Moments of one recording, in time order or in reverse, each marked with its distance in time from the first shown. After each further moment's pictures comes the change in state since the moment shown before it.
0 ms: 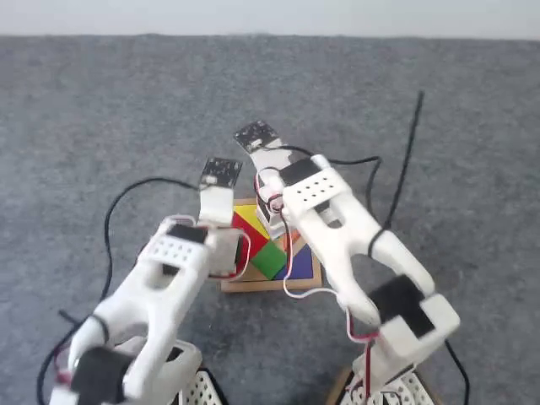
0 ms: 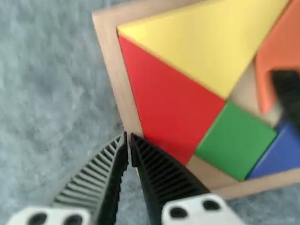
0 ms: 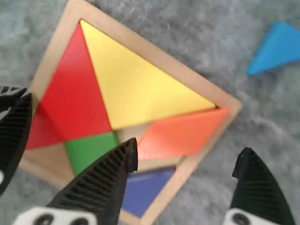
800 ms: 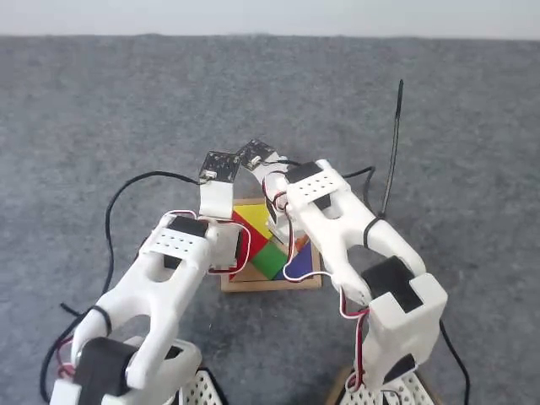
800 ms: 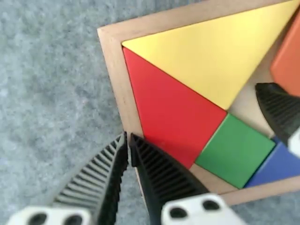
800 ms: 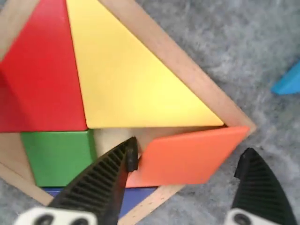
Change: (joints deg) left arm -0.8 3.0 -2.5 -0.1 0.3; right arm 3.1 6.7 1.2 -2.6 14.7
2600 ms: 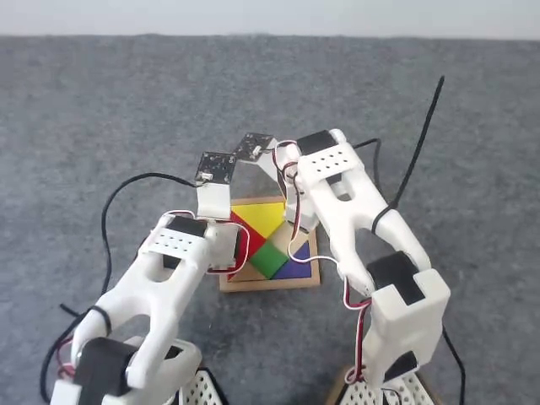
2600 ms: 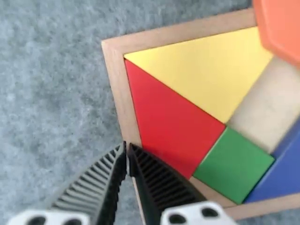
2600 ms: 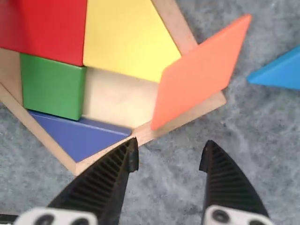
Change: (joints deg) left arm -0.4 0.1 0.0 0.0 0.0; right arm 3.9 0.9 -15.2 19.1 19.9
